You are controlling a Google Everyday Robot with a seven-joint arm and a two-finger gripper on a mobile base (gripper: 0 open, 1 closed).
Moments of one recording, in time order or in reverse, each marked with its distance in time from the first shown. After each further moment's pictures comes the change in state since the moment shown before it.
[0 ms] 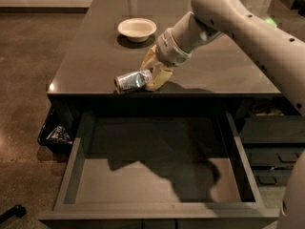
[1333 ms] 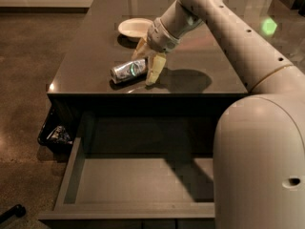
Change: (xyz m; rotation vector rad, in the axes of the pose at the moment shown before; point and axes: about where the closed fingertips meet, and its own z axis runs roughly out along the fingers) arm 0.014 -0.056 0.026 -0.090 -0.055 -0.017
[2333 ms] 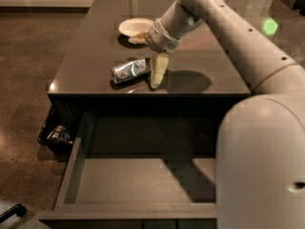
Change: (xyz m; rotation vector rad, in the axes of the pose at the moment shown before) arm 0.003 0.007 -0.007 0.003 0.035 0.009
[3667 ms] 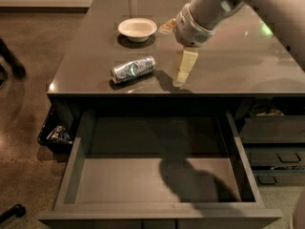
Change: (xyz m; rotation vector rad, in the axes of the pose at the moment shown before) arm -0.004 0.059 -0.099 0.109 0.234 0.149
